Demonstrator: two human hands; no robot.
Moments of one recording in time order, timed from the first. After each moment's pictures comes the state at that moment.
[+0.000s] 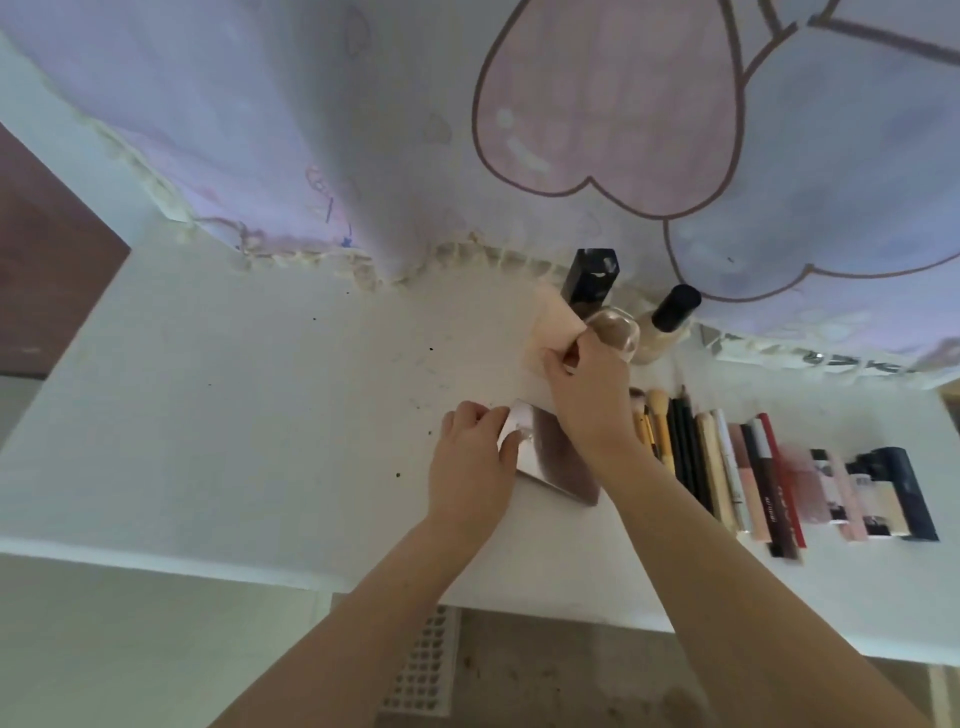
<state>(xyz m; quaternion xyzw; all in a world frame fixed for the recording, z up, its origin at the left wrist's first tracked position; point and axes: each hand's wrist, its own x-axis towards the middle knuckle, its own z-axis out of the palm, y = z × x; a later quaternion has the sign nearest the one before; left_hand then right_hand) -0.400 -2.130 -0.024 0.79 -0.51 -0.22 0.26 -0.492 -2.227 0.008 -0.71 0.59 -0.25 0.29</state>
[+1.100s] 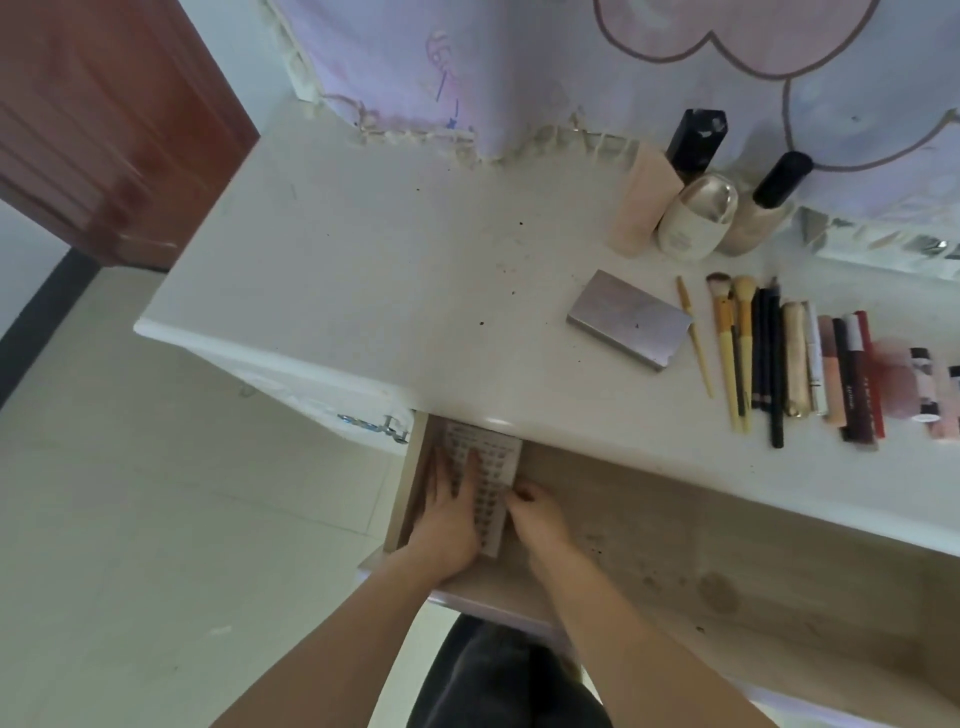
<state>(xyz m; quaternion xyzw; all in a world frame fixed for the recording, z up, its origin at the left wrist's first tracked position) -0.402 -1.930 -0.110 0.80 -0.43 -0.42 0.01 -0.496 -1.989 -0.122 -0.43 0.63 -0.04 0.64</state>
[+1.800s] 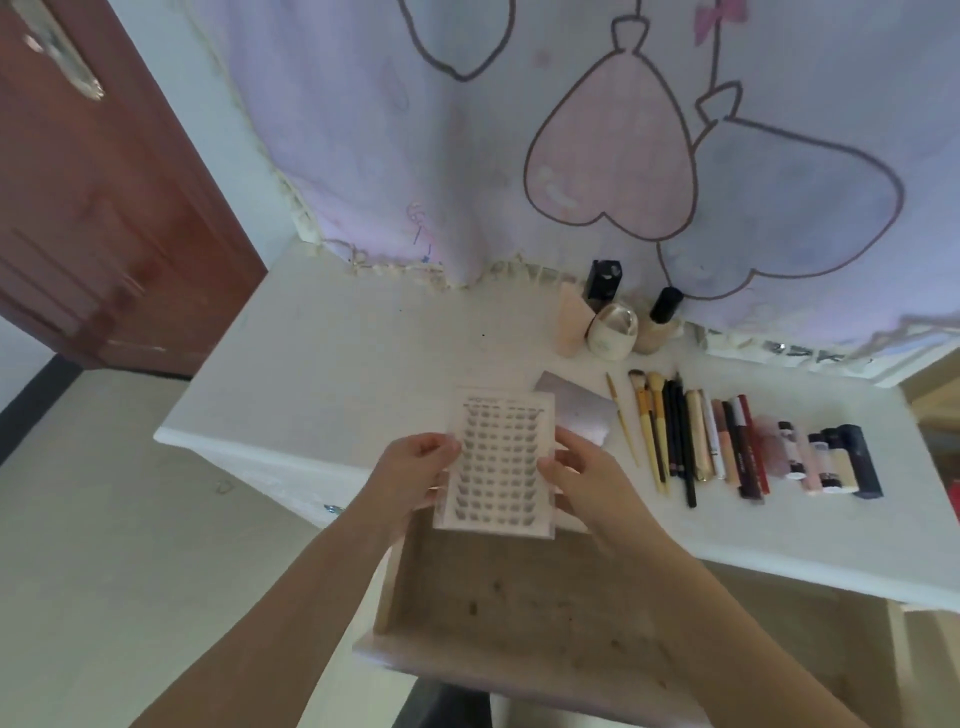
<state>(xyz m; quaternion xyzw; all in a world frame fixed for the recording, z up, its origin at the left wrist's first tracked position) -0.355 -1.994 0.058 0.68 -0.19 -0.55 0.45 -0.540 -2.067 0.066 -0.57 0.49 -0.16 0.64</state>
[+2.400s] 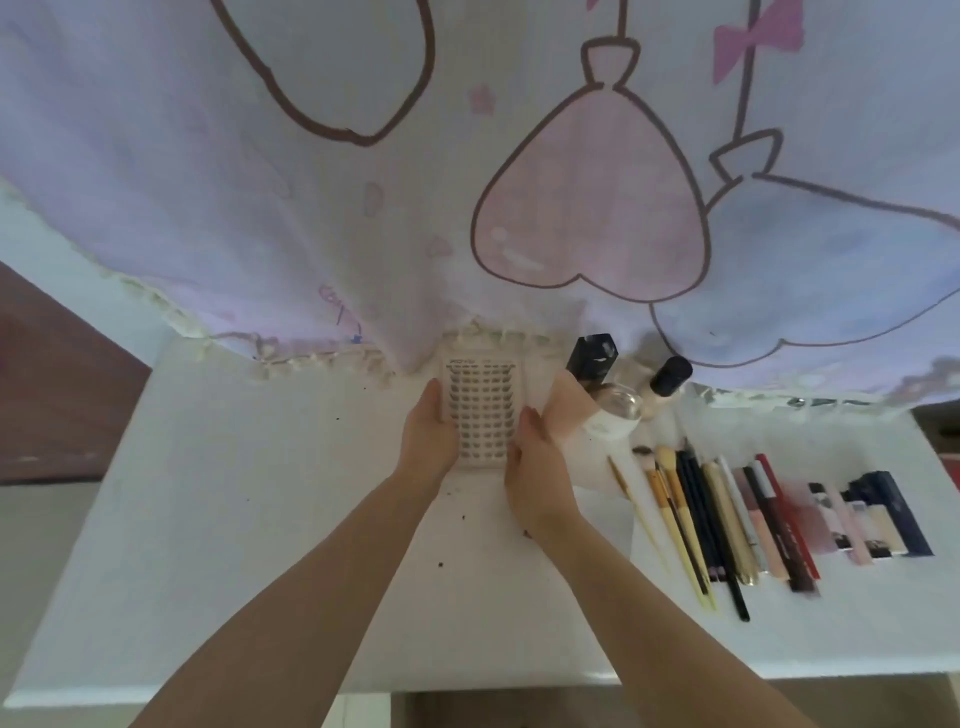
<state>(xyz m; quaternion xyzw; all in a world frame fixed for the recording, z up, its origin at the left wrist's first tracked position) -0.300 -2.210 0.008 0.74 -0.31 -0.47 0.38 -0.426 -2.200 0.008 -0.64 0.62 -0.17 0.43</state>
